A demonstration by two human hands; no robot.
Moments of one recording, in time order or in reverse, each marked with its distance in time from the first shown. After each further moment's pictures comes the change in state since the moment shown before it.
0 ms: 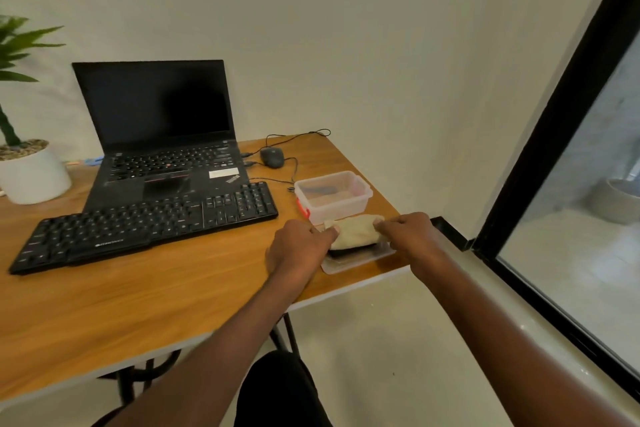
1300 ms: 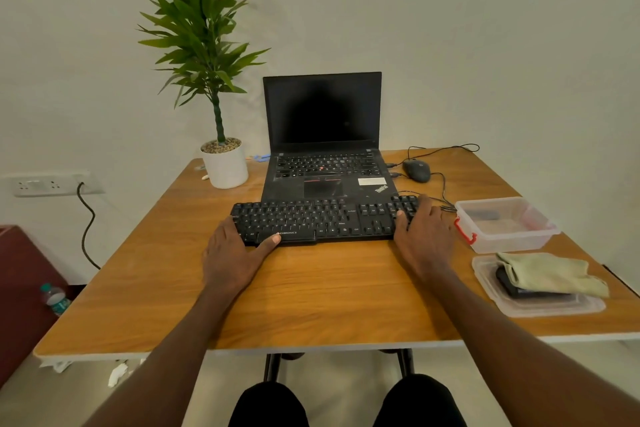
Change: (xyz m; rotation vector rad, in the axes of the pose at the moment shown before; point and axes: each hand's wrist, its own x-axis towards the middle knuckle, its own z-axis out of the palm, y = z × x) left_hand 0.051 -0.269 -0.264 0.331 0.436 -0.092; right_hand 0.002 -0.075 0.252 -0.492 0.089 -0.542
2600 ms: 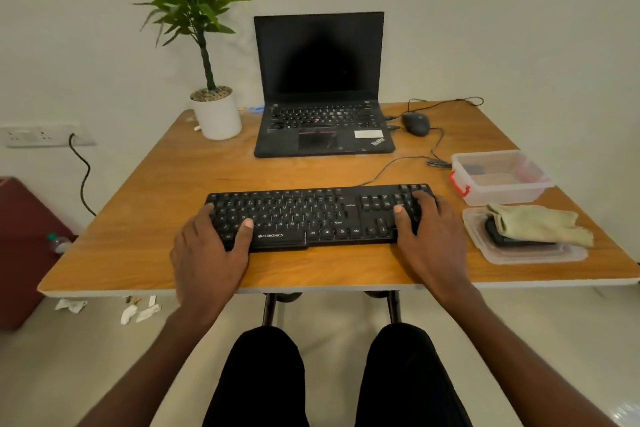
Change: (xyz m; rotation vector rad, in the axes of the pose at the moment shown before) left_hand -0.112 0.001 -0.028 0.019 0.129 -0.065; right_hand -0.096 0.024 -0.041 0.038 -0.048 -0.057
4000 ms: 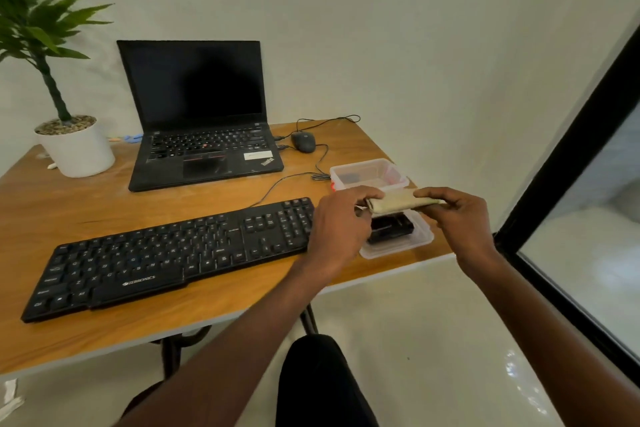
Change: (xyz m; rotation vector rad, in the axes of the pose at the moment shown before) left_hand -0.087 0.308 0.086 -0.675 -0.496 0.498; right_hand 0.016 0.129 -0.170 0.657 0.157 0.258
